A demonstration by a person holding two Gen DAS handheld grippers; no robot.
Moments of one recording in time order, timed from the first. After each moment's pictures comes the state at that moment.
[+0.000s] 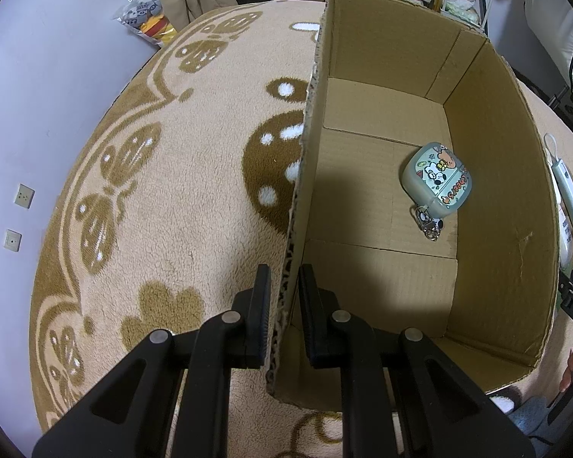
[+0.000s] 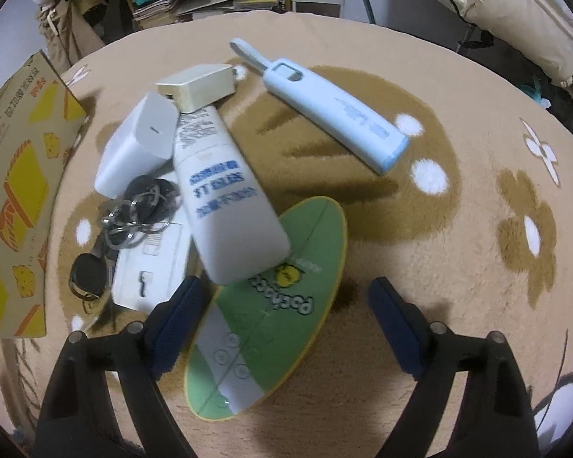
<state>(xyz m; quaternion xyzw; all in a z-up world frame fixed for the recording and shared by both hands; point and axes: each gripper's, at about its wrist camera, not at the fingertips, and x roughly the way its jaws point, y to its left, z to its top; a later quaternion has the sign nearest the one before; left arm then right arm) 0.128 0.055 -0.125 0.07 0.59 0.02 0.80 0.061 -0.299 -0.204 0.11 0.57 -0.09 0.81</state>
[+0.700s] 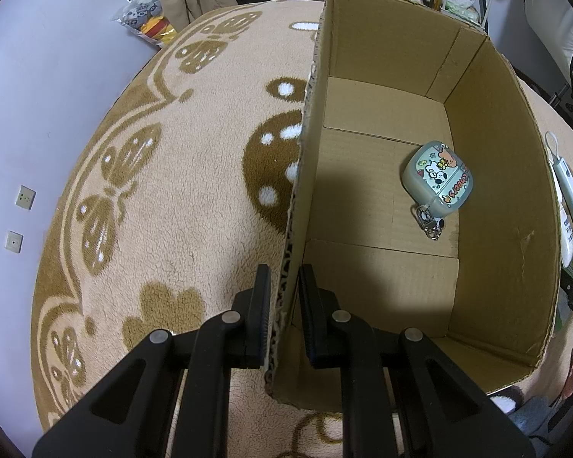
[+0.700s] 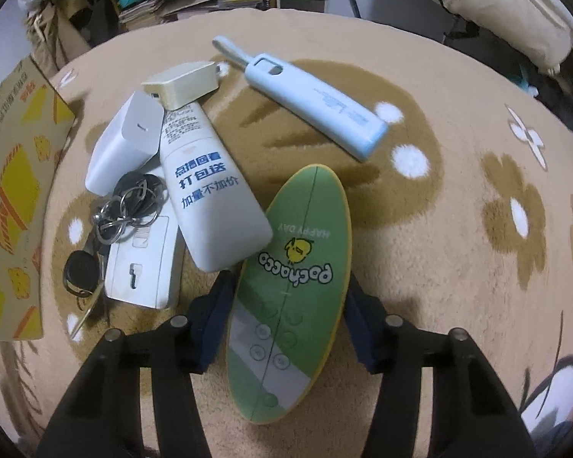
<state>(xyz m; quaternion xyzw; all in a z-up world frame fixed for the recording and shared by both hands) 0.128 0.055 -0.126 0.07 0.59 0.02 0.80 0.048 -0.302 -0.200 0.12 0.57 -0.13 0.80</state>
